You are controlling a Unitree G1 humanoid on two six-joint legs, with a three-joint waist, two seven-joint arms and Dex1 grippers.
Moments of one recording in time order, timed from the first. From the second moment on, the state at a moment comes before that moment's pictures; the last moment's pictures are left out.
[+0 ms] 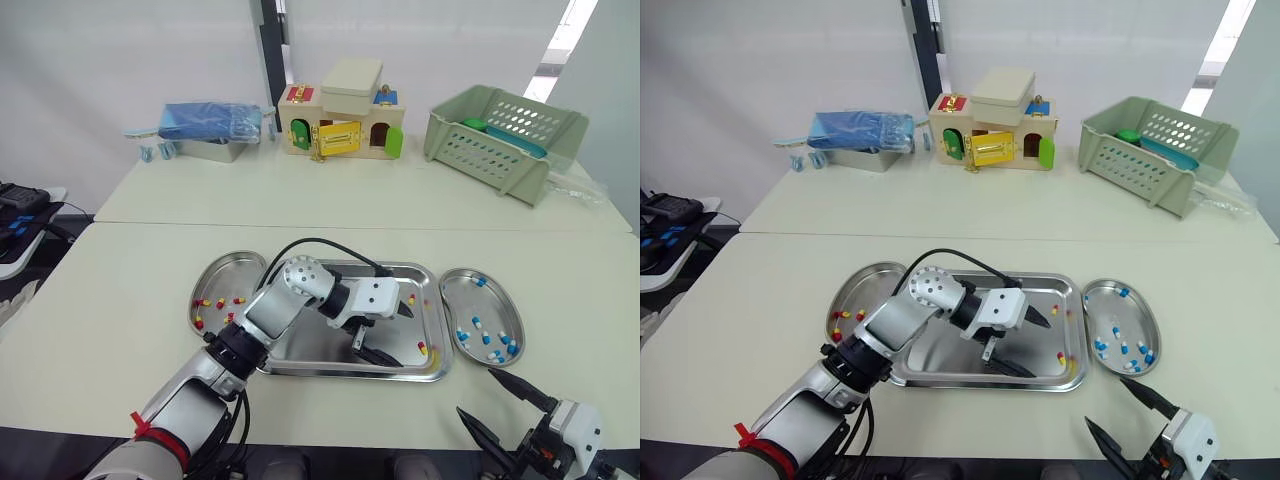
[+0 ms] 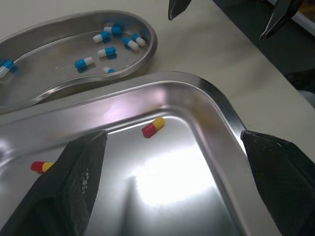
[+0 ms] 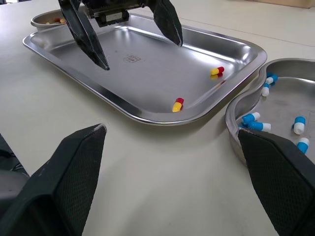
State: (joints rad) left arm -0.77 0.33 -0.55 0.19 -0.04 0.20 -1.32; right arm 0.70 -0.43 -0.21 -0.38 0.39 -0.27 0.86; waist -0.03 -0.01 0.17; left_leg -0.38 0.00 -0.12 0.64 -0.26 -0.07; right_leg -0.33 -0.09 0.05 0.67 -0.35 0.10
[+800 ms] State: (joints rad) left arm -0.86 0.15 -0.59 0.43 0.05 0.22 -1.31; right arm 0.69 -0.42 -0.19 -0.42 0.39 -0.27 0.80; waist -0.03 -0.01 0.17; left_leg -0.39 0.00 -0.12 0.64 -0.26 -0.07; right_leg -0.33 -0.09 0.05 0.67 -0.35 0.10
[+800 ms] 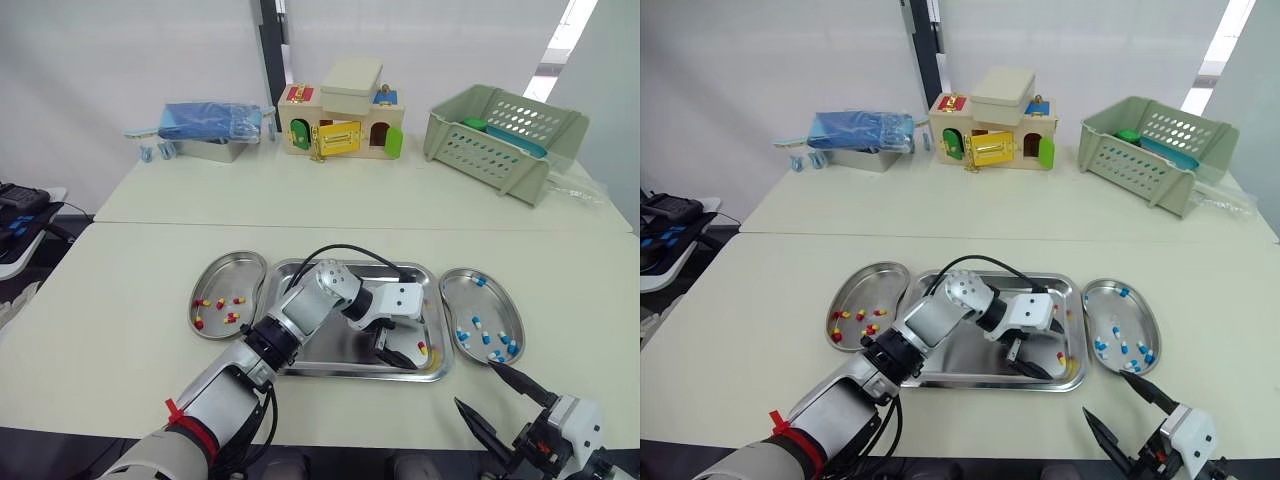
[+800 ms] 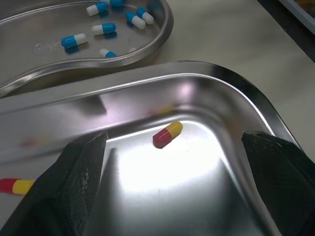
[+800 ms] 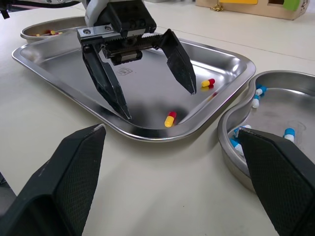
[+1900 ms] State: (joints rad) left arm -0.88 0.11 -0.62 0.49 0.13 0.17 -1.32; right arm 0.74 -0.42 -0.19 -0.48 0.38 -0.20 0.73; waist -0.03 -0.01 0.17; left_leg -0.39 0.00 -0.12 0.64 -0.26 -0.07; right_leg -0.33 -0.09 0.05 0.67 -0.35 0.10
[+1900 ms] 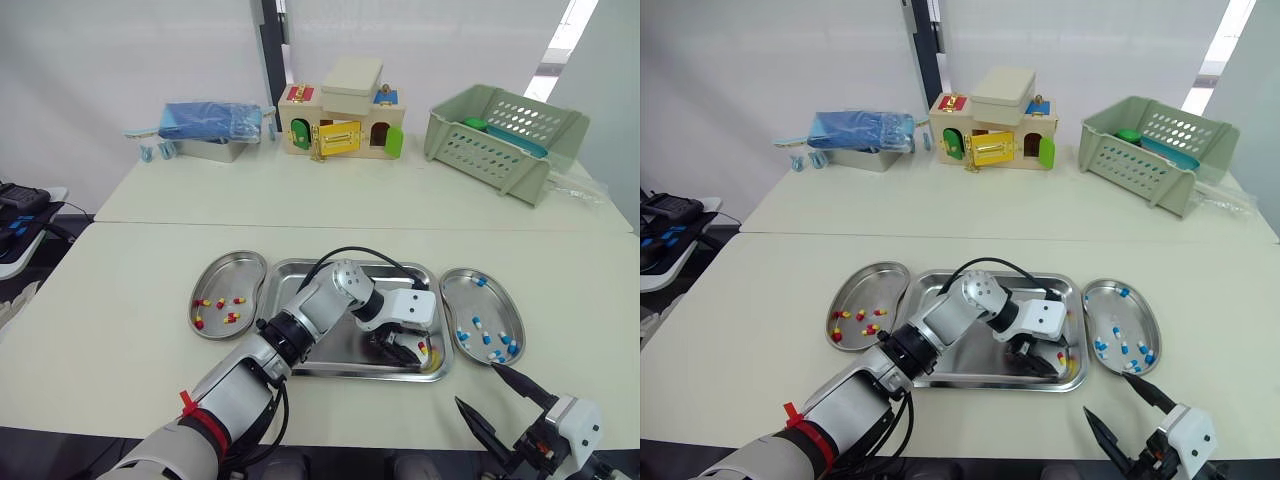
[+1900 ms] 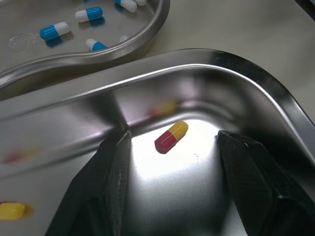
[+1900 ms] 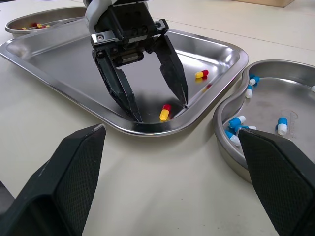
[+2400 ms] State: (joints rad) left arm -0.87 0.11 -0.63 0.48 0.14 0.16 -1.32; right arm 0.74 -0.42 -0.17 -0.51 0.37 -0.18 0.71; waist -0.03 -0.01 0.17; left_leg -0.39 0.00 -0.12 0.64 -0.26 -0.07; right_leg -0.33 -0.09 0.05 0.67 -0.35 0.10
